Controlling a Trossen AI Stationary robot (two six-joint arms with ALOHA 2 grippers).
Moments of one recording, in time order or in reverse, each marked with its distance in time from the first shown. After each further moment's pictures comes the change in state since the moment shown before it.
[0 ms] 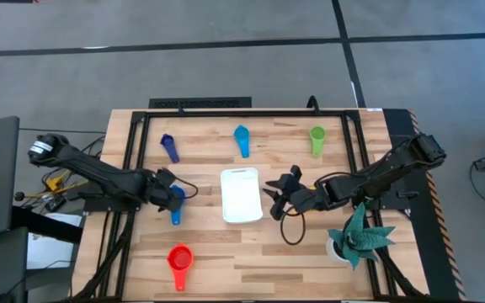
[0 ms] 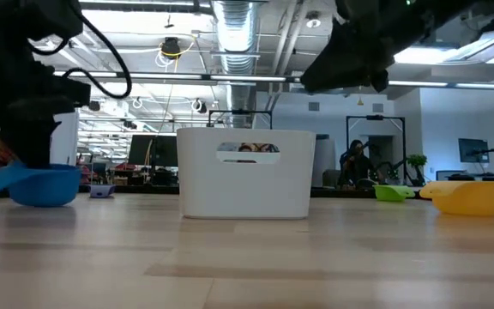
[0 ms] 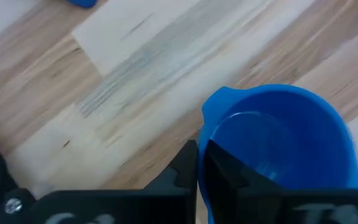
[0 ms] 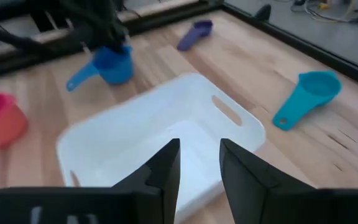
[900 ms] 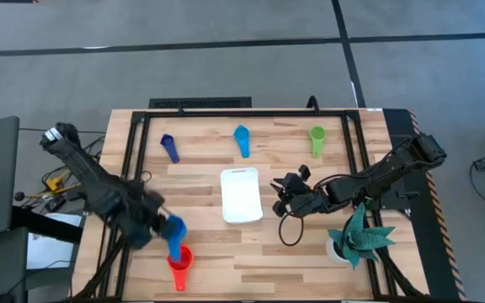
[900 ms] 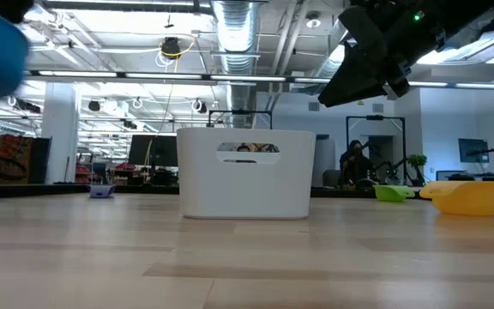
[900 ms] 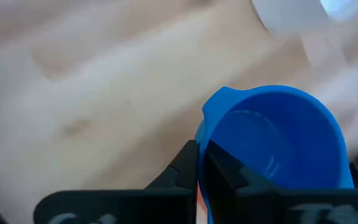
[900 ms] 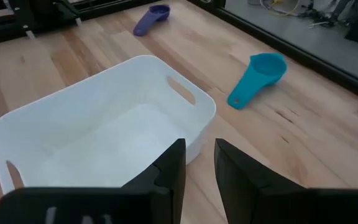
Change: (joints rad) left arm -0.531 0.049 0.328 -0.060 0.007 -0.666; right arm 0.027 0.001 0.000 -0.170 0.143 0.122
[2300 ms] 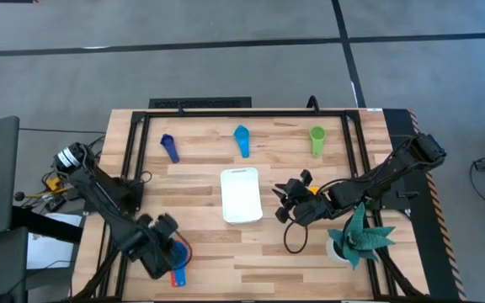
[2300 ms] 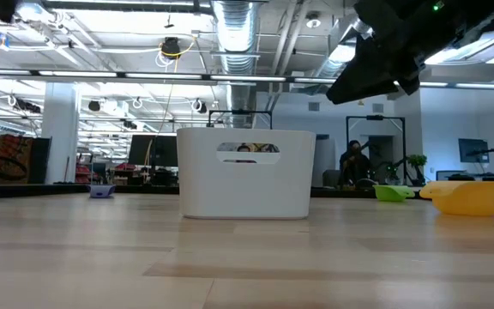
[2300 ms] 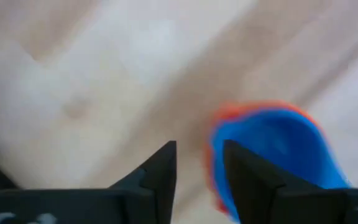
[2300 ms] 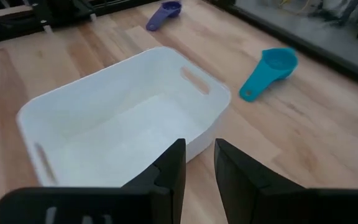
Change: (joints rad) left arm 0.003 0.385 0.197 -0.127 0.107 0.207; right arm 0.069 -0.004 0.000 -0.030 0.013 0.052
